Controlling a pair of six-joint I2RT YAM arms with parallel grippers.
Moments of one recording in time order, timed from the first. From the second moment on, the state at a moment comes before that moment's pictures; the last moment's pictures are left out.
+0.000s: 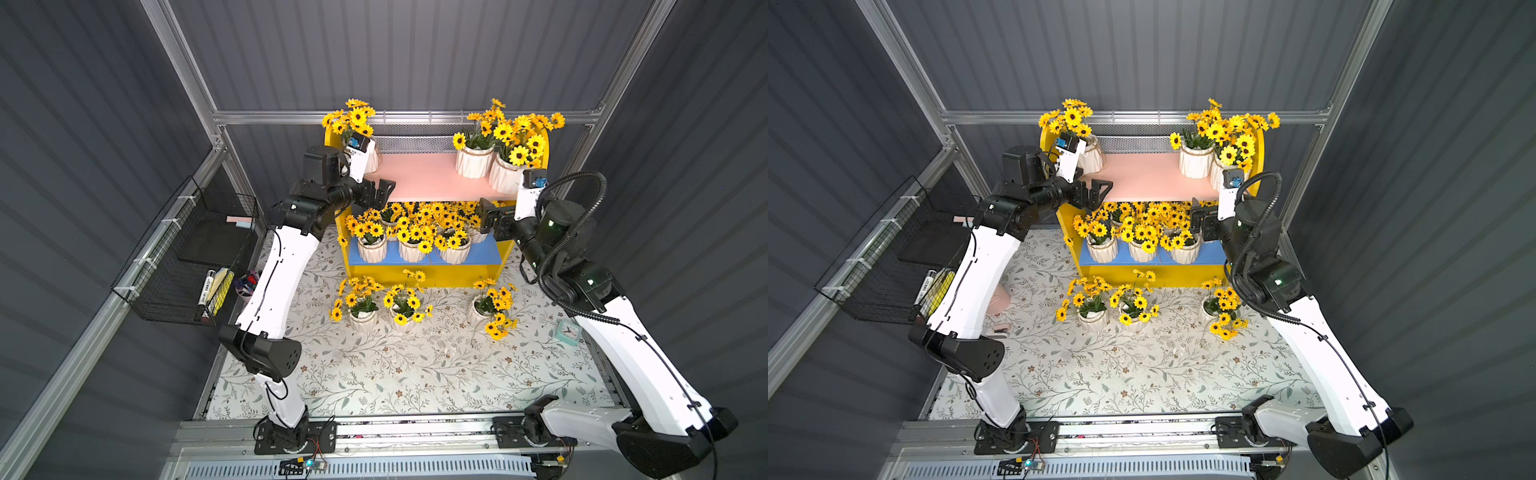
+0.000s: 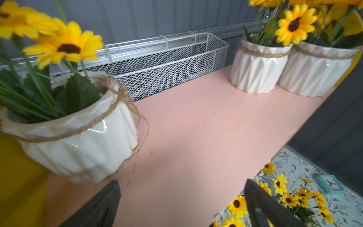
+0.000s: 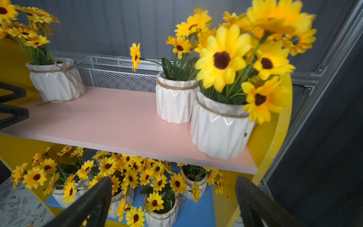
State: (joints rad) left arm -0.33 1.79 2.23 -0.68 0.29 0.06; right arm 0.46 1.21 1.52 -0.37 0.33 -0.03
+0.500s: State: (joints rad) left arm -0.50 1.44 1.61 -0.24 0.43 0.10; right arm 0.27 1.35 1.70 -0.37 0.28 -0.01
